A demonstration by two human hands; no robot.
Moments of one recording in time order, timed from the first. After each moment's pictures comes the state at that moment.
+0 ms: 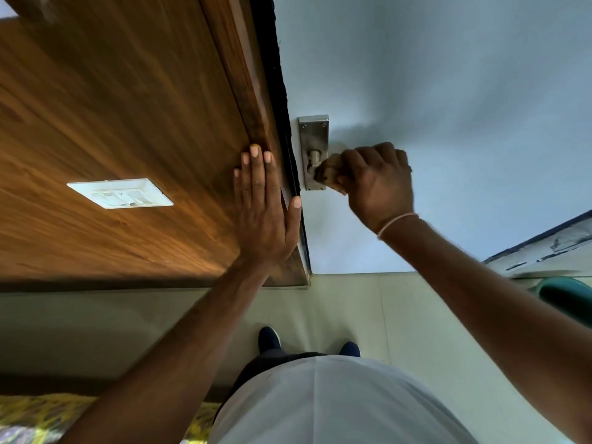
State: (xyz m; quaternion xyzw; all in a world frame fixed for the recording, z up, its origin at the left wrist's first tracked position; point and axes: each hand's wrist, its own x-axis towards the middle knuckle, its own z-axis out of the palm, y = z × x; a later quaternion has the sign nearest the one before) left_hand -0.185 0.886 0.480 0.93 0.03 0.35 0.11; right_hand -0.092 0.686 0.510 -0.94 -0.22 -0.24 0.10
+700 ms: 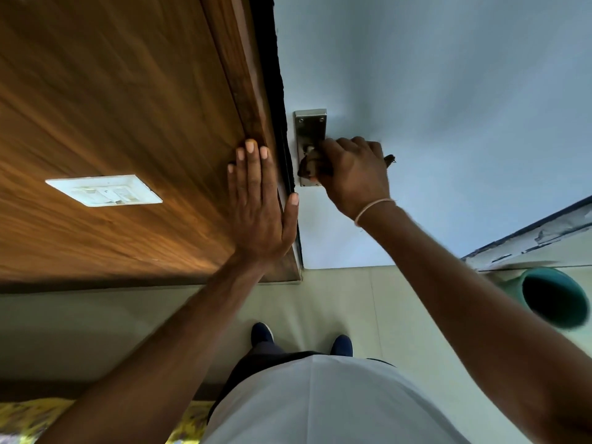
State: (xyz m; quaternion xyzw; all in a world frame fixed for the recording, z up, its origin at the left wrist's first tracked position) left_hand -0.181 0.888 0.475 0.93 0.02 0.36 0.12; right_hand -0.088 0.723 0.521 -0.95 -0.23 -0.17 0.16
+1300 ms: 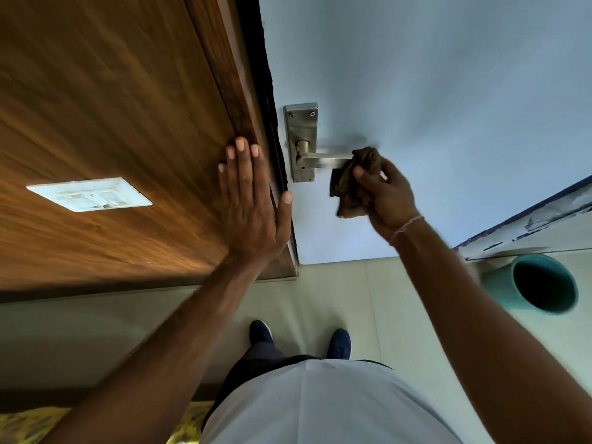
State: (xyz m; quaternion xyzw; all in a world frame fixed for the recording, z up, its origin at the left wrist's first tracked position) left_hand -0.181 0.889 0.474 0.92 0.02 0.36 0.12; right_hand -0.103 0.662 0.475 -0.57 0.09 0.11 0.81
